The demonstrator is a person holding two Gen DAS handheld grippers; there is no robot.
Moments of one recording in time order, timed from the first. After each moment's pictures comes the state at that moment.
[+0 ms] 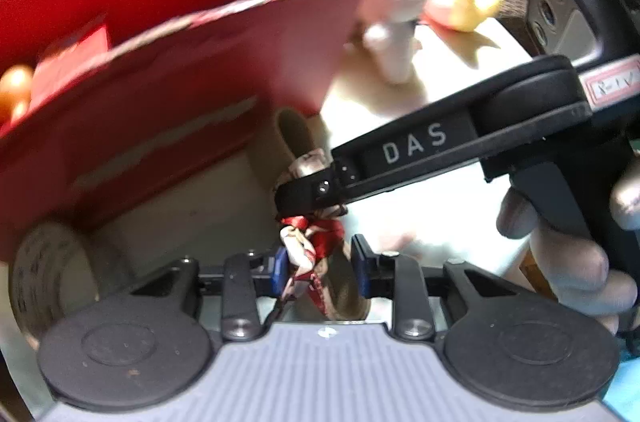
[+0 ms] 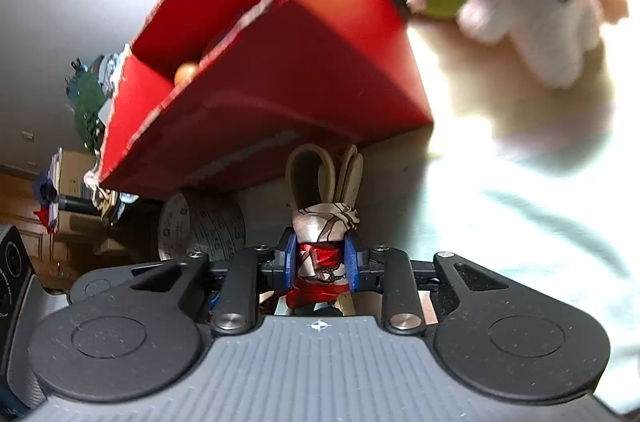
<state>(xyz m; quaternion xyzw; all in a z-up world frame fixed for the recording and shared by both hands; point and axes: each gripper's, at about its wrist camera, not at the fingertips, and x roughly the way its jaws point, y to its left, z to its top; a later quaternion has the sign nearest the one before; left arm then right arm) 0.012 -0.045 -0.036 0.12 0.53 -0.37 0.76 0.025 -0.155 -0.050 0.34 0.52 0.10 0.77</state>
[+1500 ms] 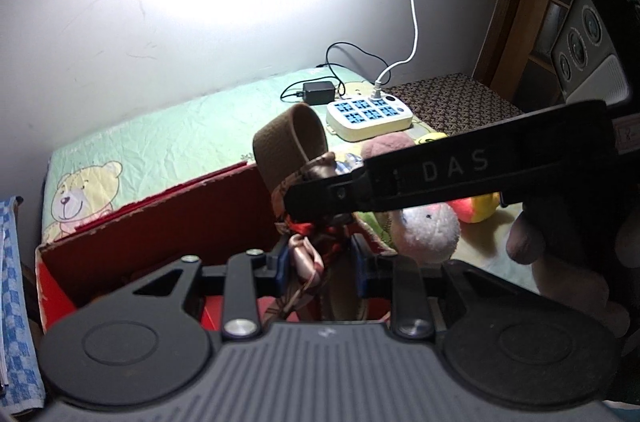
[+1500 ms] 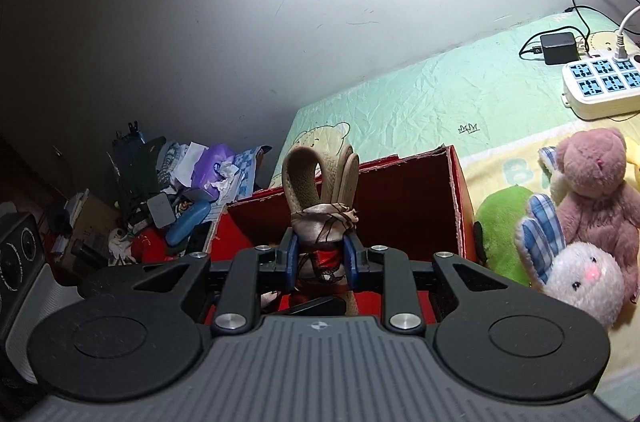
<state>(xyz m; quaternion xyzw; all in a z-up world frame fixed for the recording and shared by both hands) 0.114 -0.027 0.070 0.09 0.36 -0.37 0.85 0.125 -0.146 0.073 0.25 0.36 0.13 0.89</state>
